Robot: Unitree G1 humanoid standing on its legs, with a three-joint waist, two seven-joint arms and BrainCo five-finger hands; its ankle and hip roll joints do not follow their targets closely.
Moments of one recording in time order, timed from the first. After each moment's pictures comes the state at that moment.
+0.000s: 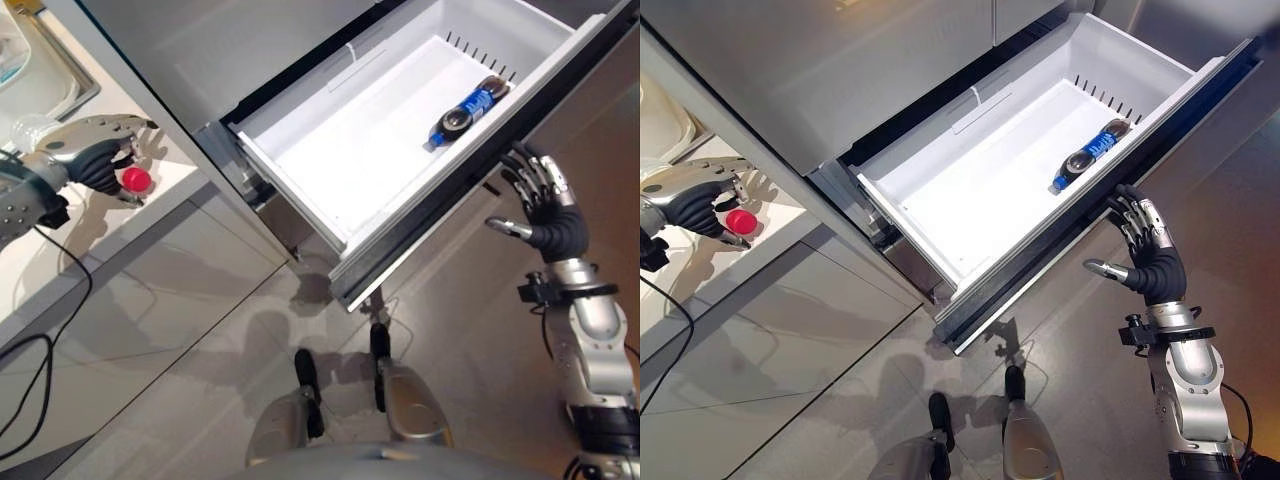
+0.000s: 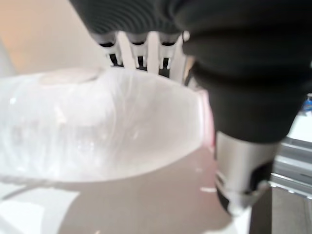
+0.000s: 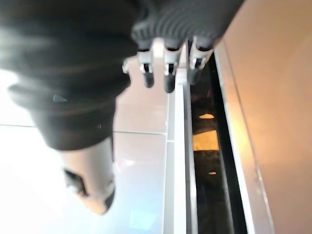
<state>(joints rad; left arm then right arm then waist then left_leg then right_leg) -0.49 1.39 -0.25 0.36 0.32 -0.43 -0.16 0.02 -0.49 -0.20 -0.15 0.42 -0.31 0.18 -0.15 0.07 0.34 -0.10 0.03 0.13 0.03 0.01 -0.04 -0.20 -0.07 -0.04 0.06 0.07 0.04</state>
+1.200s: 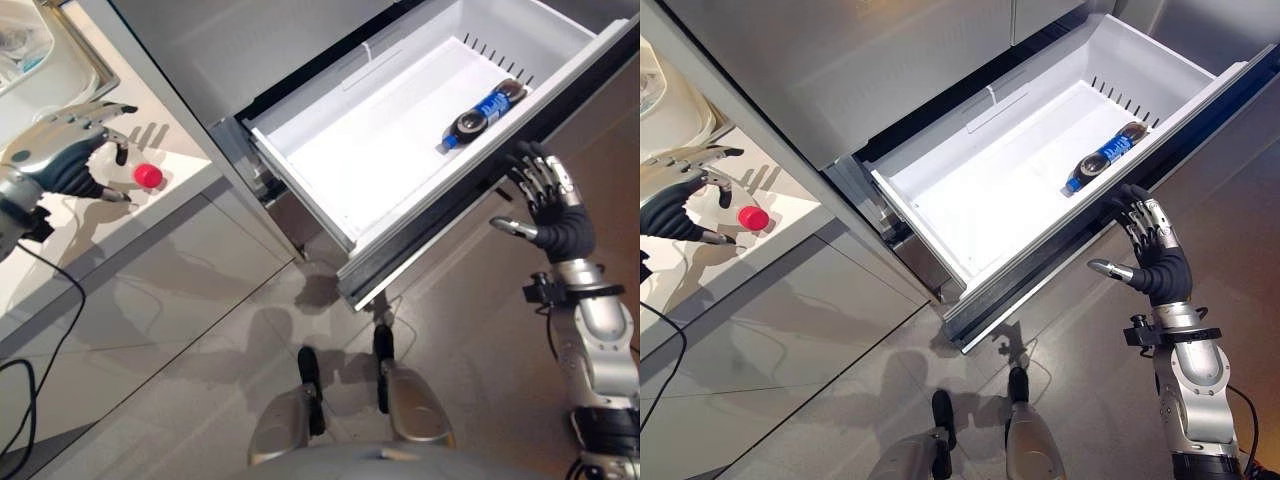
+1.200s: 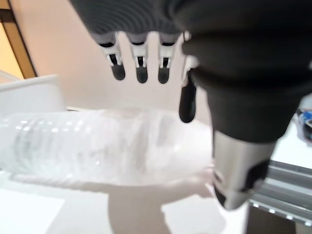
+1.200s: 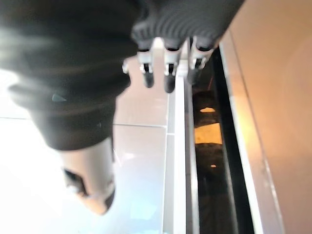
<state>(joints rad) -0.15 1.37 0.11 0.25 0.34 -0.46 0.02 0.03 -0.49 -0.23 -0.15 0.42 -0.31 0.19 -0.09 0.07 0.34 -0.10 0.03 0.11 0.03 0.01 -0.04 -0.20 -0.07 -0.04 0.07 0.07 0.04</state>
